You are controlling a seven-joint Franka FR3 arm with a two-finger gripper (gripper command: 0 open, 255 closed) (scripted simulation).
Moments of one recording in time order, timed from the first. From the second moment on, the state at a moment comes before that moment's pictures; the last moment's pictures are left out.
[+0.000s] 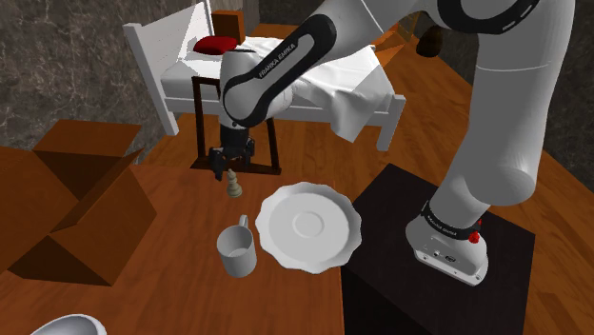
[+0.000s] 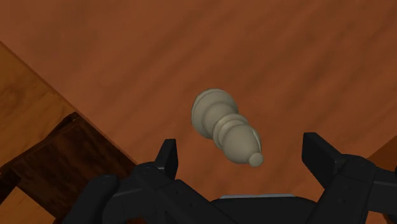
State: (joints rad) arm 0.22 0.34 0.25 -2.04 0.25 2.48 0.21
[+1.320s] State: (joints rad) arm 0.23 0.36 0.25 -2.04 0.24 2.50 0.21
